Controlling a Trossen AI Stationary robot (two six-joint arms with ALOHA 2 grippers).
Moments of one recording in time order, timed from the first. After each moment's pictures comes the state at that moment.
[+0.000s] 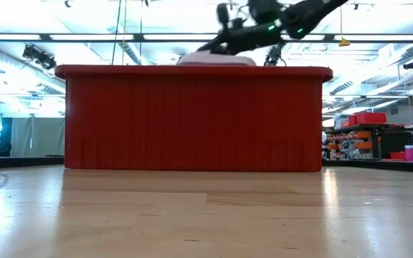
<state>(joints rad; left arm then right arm) 0.28 1.62 2.35 -0.58 -0.50 0.01 -0.55 1.70 1.31 0.33 -0.31 0.81</state>
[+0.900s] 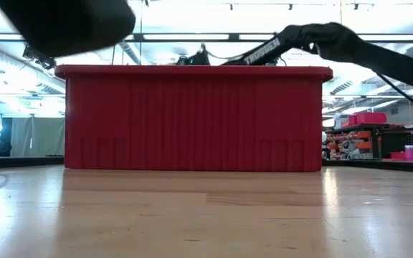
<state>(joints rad) 0.28 1.59 2.35 -0.80 -0.70 0.25 -0.53 2.51 2.16 0.06 -0.16 0.94</state>
